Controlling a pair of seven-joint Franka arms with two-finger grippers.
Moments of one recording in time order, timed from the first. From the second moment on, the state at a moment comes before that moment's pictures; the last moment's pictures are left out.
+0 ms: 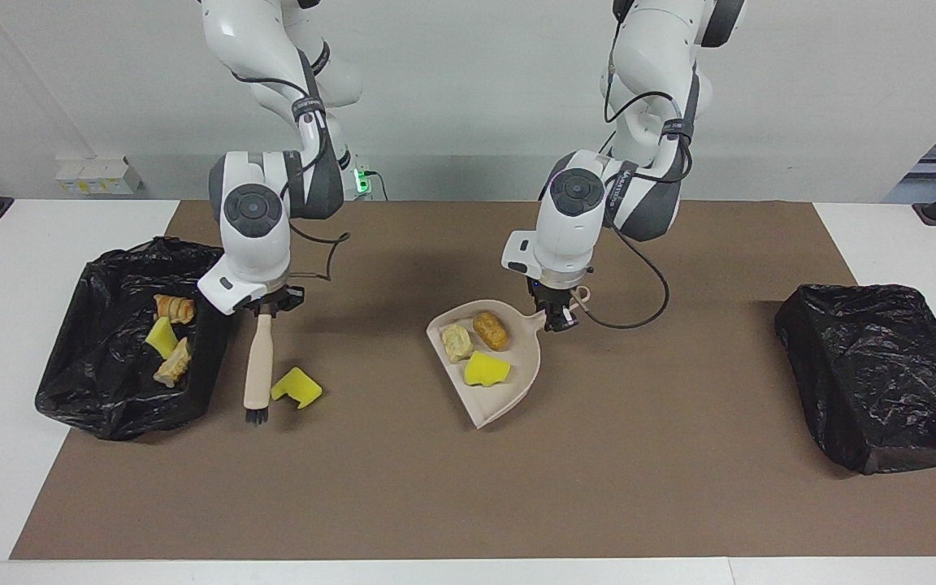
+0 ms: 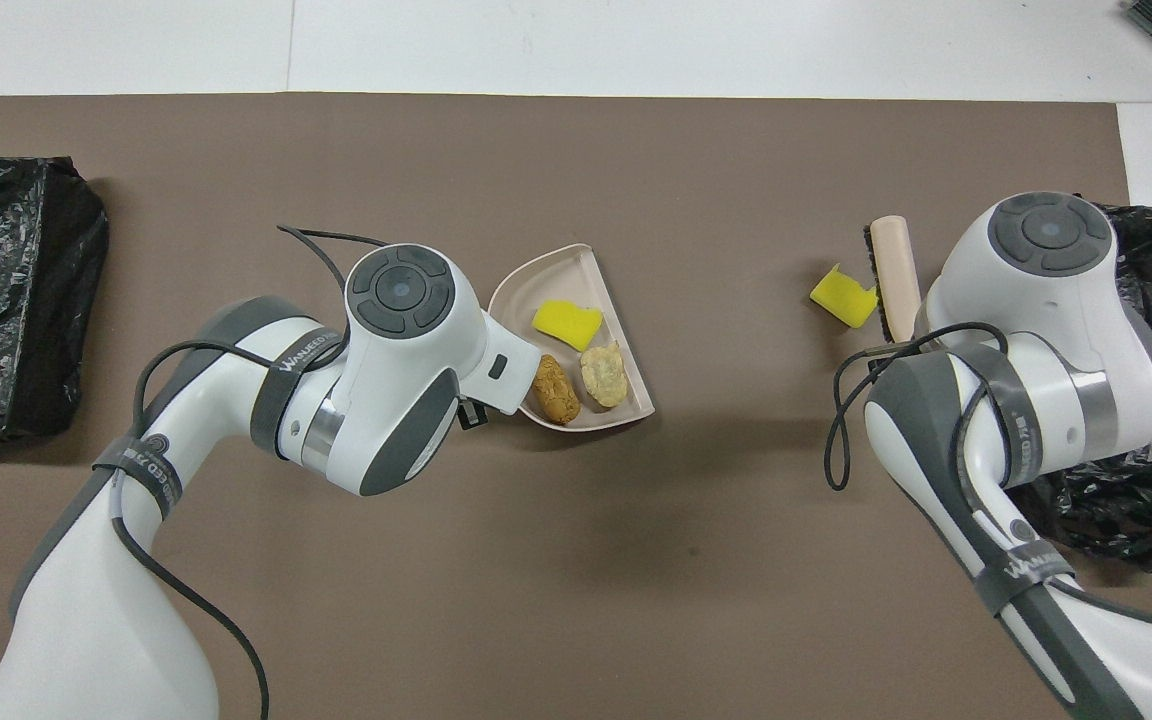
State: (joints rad) left arm -0.51 0.36 -0.07 -1.69 0.01 1.99 0.60; right arm 0.08 0.23 0.01 -1.92 -0.34 1.92 0.16
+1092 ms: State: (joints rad) left arm -0.57 0.42 -0.07 -1.69 0.16 1.96 0.56; right arm 0.27 0.31 0.04 -1.90 0.02 1.95 0.25
